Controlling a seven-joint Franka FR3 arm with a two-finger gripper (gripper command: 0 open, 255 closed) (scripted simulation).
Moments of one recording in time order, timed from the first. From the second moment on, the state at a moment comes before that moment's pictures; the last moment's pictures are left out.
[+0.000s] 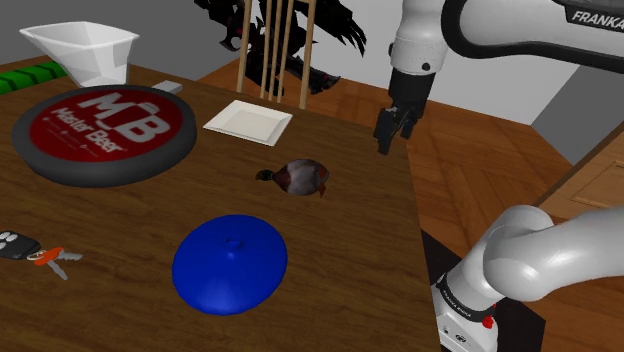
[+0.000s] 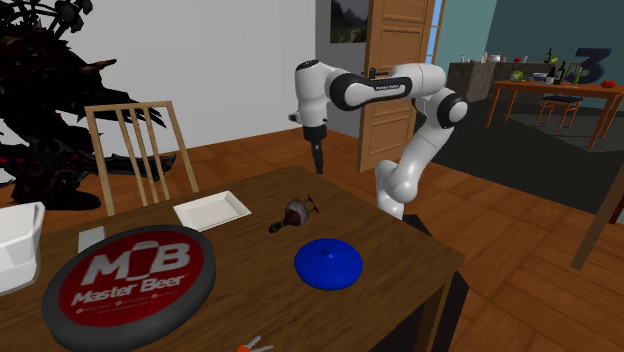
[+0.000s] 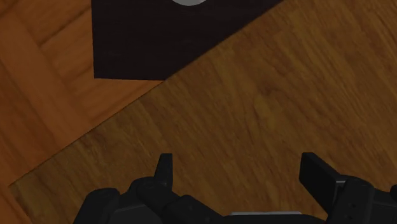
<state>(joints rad) 0.05 -0.61 0.20 -2.19 0.03 1.45 0.21</state>
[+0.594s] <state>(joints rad) 0.10 -0.33 0.38 -1.93 0.07 1.40 0.38</state>
